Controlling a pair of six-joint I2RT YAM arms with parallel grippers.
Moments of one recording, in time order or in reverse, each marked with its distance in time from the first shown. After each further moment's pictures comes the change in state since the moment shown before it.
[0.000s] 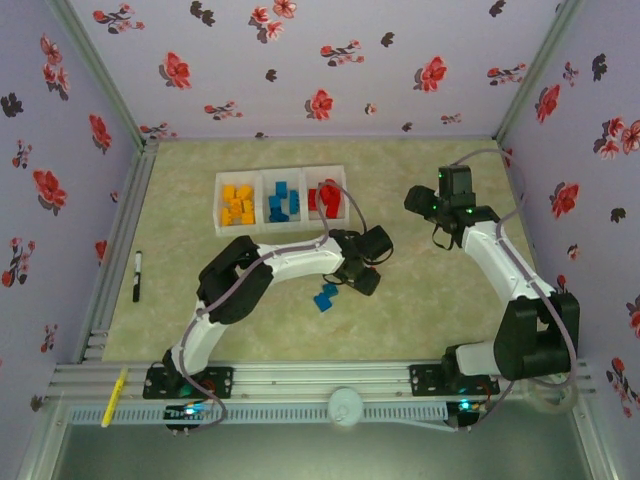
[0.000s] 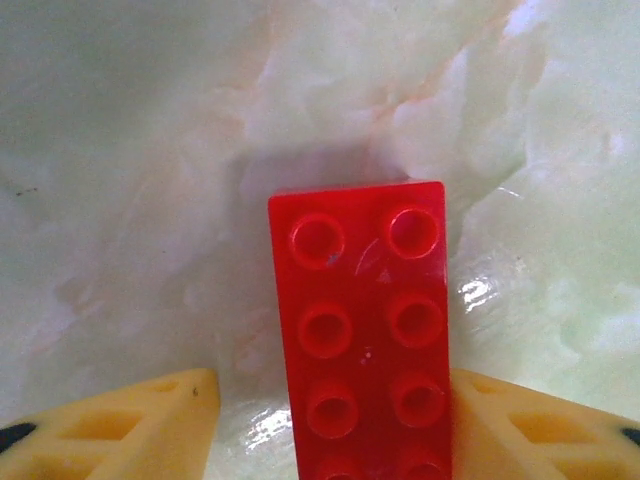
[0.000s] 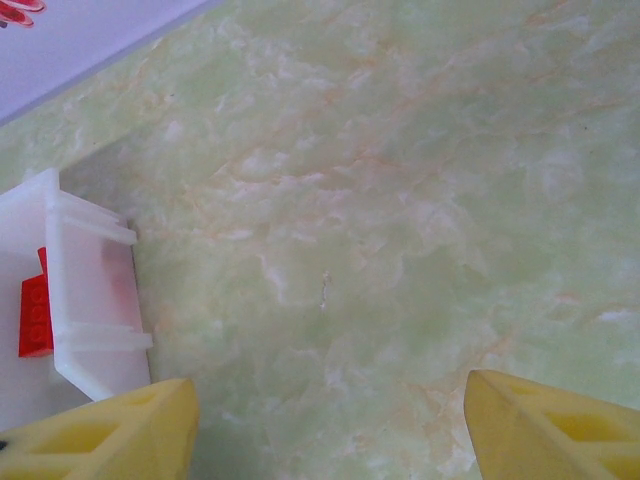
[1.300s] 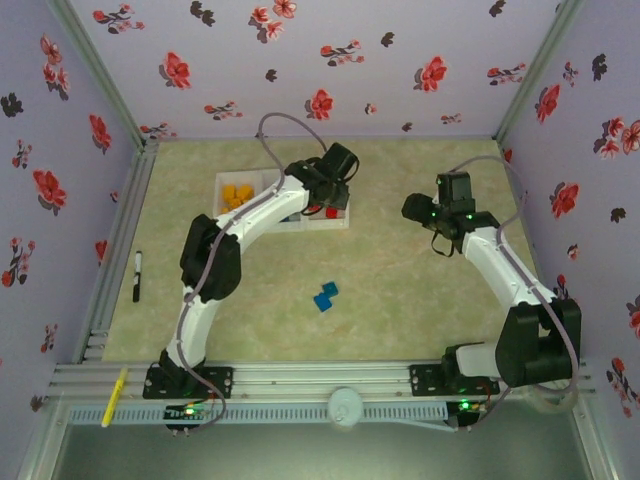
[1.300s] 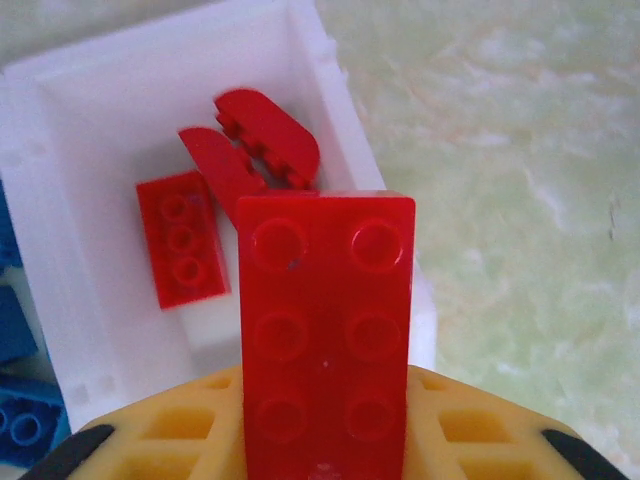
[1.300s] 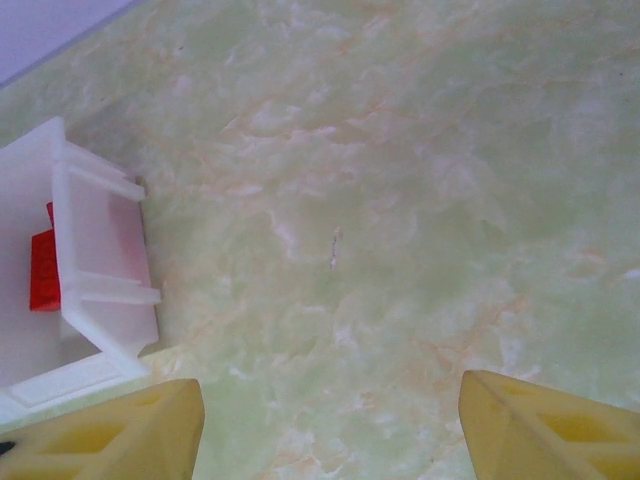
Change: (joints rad) left arm 0.314 0.017 0.393 -0.106 -0.168 0.039; right arm 0.017 -0.034 -0.047 -0.018 -0.057 0.000
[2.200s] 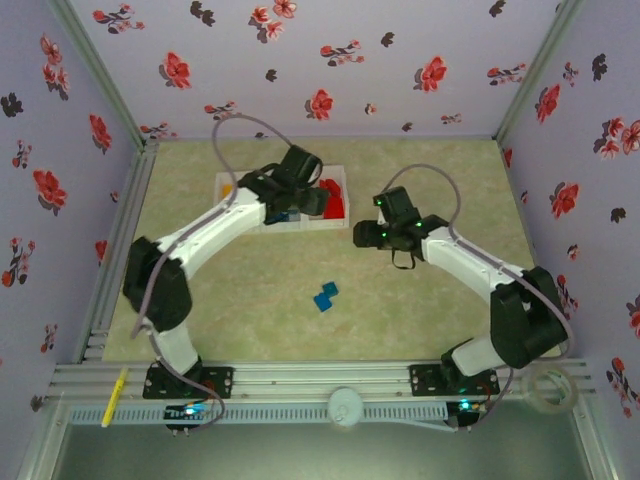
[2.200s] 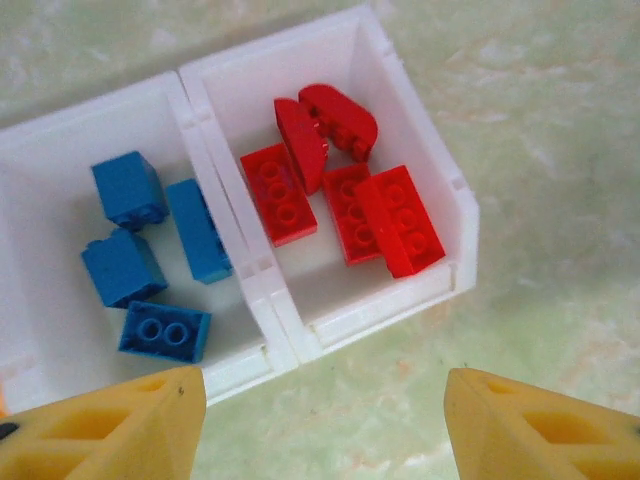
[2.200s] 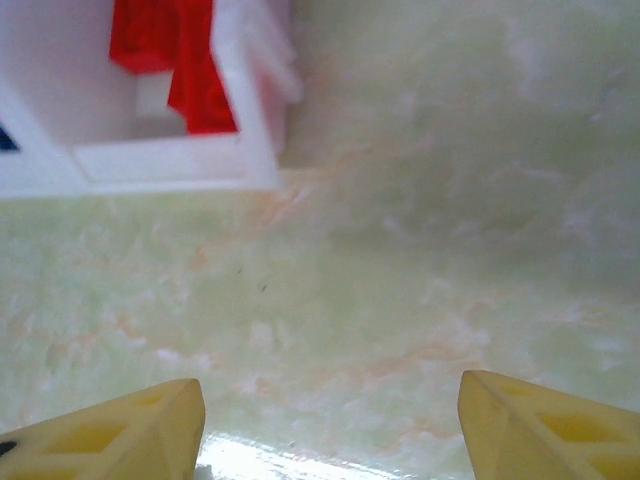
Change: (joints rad) left arm 0.053 -0.434 -0.433 0.126 0.042 0.127; right arm 0.358 0.141 0.001 -0.011 0.013 -0.046
